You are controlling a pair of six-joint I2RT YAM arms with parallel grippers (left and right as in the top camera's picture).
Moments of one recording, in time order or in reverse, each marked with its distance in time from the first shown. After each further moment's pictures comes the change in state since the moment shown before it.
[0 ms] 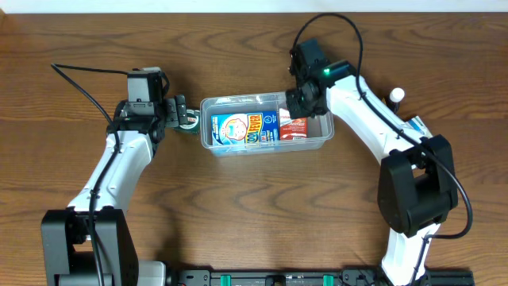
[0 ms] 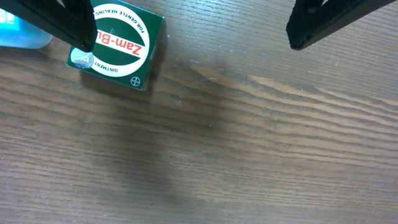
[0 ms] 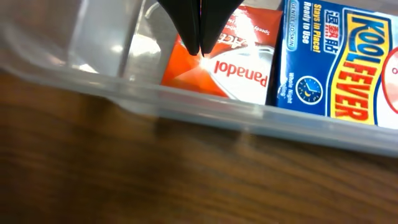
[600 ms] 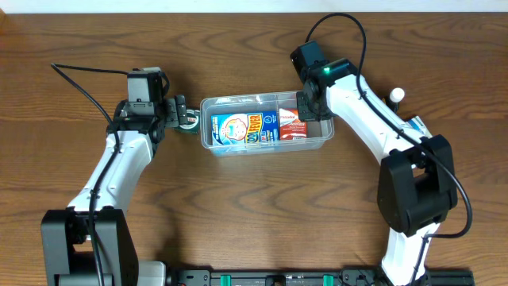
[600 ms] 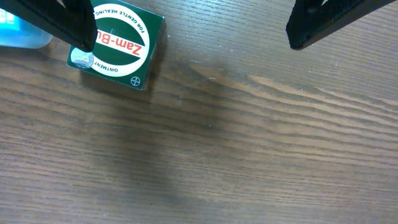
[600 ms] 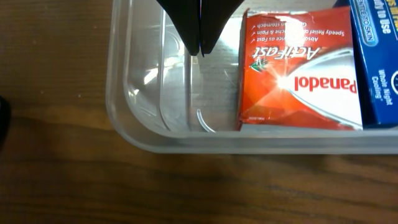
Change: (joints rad) left arm 0.000 0.000 0.000 0.000 0.000 0.000; right arm 0.000 0.008 0.002 -0.105 0.183 0.135
